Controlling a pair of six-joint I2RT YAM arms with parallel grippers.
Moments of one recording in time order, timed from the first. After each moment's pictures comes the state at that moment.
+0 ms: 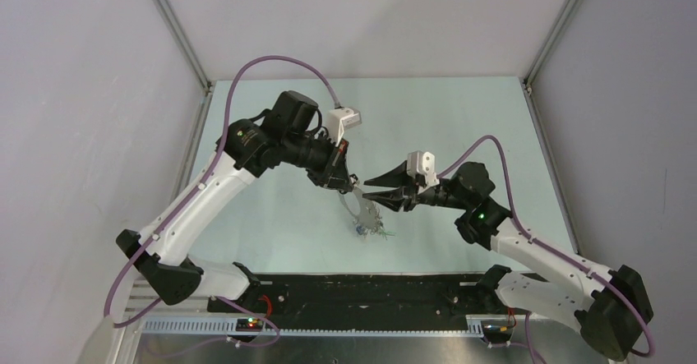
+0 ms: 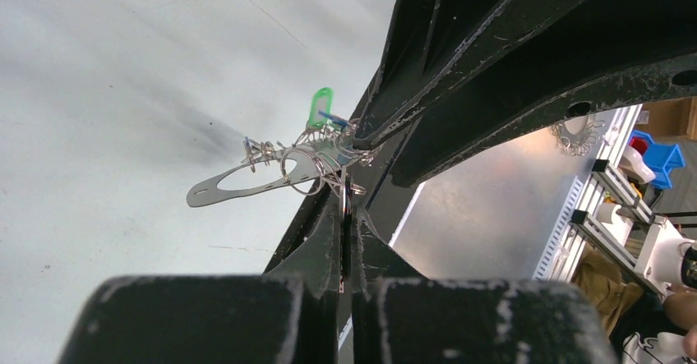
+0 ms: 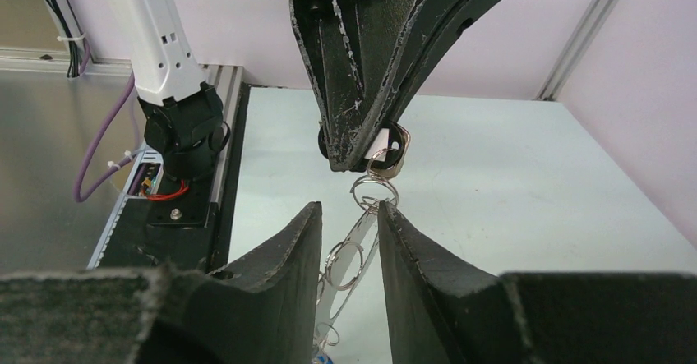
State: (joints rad) left arm -0.70 1.35 1.60 -1.08 0.55 -0.12; right arm 0.74 0.96 0.64 0.50 -0.72 -0.05
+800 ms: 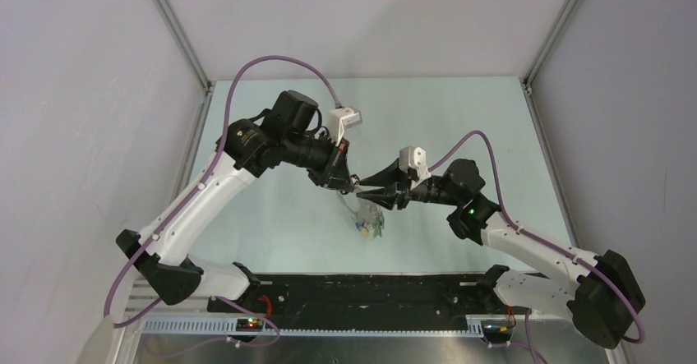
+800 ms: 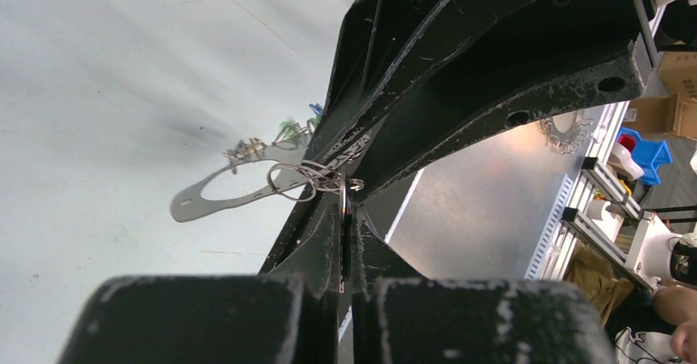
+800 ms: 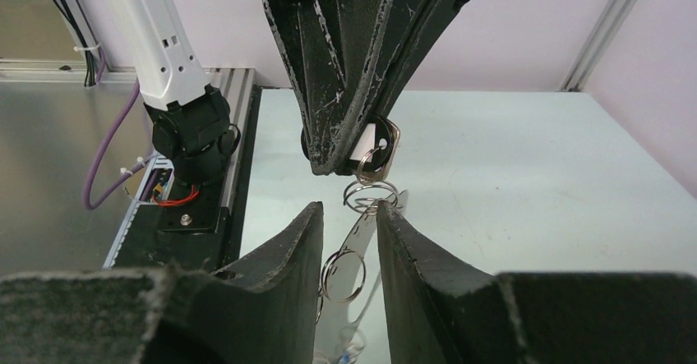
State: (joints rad) left arm -0.70 1.35 1.60 -1.07 0.58 -0.13; right arm 0.75 1.06 0.64 0.60 -0.74 0.02
